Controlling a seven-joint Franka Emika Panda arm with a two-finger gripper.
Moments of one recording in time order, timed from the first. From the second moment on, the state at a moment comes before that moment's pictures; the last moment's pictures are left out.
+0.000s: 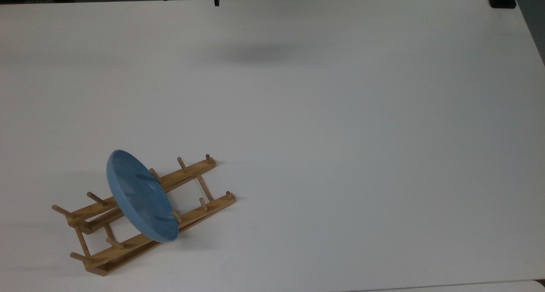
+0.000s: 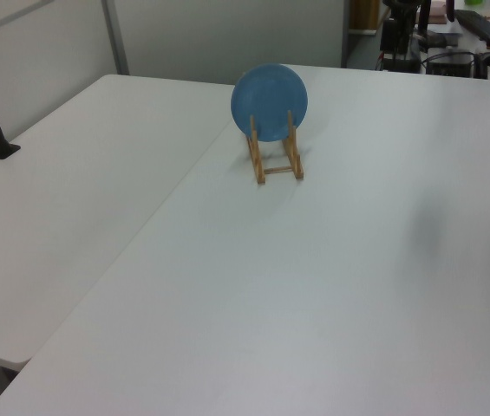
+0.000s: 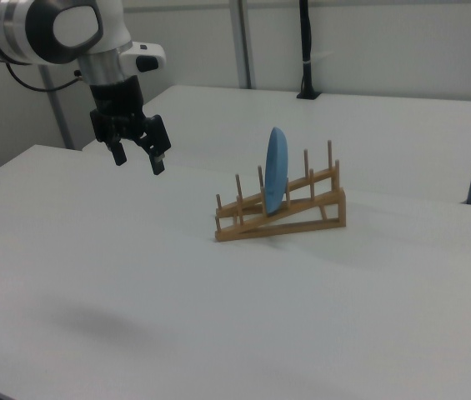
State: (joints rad) arm -0.05 -0.07 0.01 -1.72 -0.04 1.67 0.02
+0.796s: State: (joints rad) arm -0.07 -0.05 0.00 -1.71 -0.04 1.67 -0.04
